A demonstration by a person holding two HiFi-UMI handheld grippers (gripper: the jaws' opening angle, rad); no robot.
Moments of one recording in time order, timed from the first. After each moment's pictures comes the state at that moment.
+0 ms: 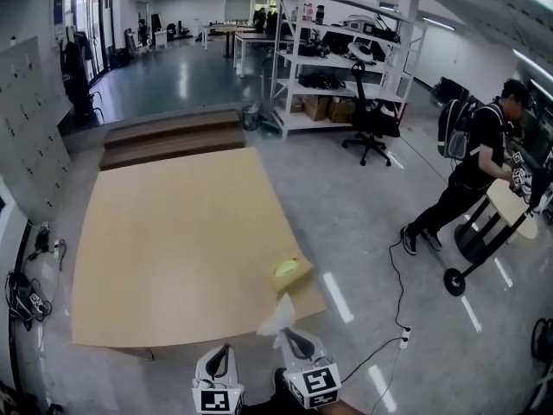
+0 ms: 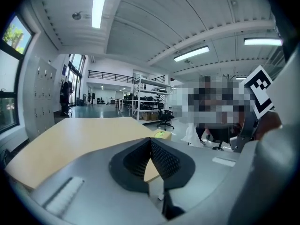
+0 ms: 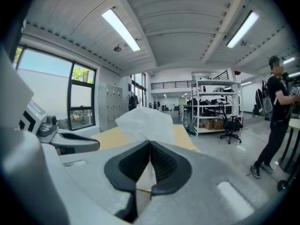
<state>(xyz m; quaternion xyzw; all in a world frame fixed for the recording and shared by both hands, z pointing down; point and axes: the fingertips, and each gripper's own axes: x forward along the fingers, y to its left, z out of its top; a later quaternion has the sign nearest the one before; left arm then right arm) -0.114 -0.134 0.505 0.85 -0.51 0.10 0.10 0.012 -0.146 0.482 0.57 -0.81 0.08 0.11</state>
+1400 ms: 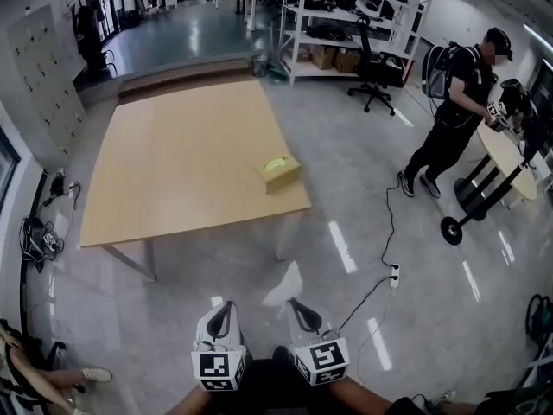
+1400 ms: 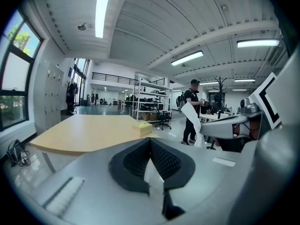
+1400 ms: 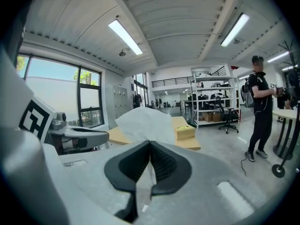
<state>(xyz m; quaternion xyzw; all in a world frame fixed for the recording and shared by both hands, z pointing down) -0.097 0.092 0.489 0.84 -0.53 0.08 0.11 0.027 0.105 0.479 0.55 -0.82 0.11 0.10</state>
